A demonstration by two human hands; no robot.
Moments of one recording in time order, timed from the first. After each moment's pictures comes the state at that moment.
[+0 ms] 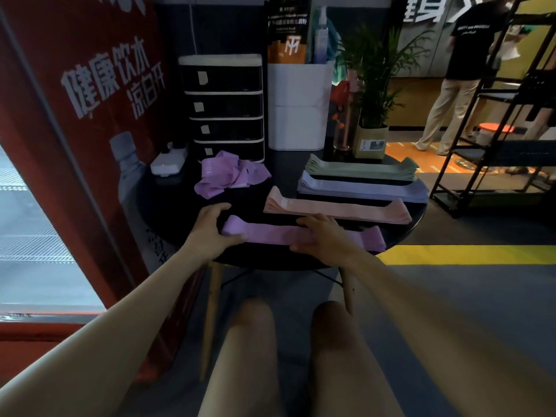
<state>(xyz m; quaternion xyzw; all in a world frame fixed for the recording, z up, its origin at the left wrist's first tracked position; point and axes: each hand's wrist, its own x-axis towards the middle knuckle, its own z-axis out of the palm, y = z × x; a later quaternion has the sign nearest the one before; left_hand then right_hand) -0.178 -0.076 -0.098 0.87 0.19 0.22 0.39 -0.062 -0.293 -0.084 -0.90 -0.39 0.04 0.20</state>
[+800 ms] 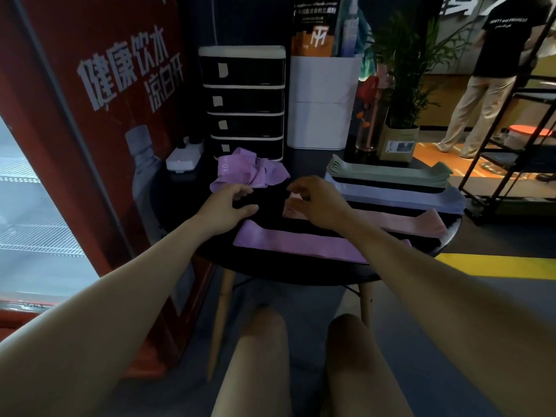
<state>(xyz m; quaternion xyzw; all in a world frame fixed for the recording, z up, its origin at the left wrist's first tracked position) -0.145 -0.041 -0.063 0.90 0.15 0.20 0.35 -0.040 -0.221 -0.034 -0.84 -0.46 -0.02 0.30</state>
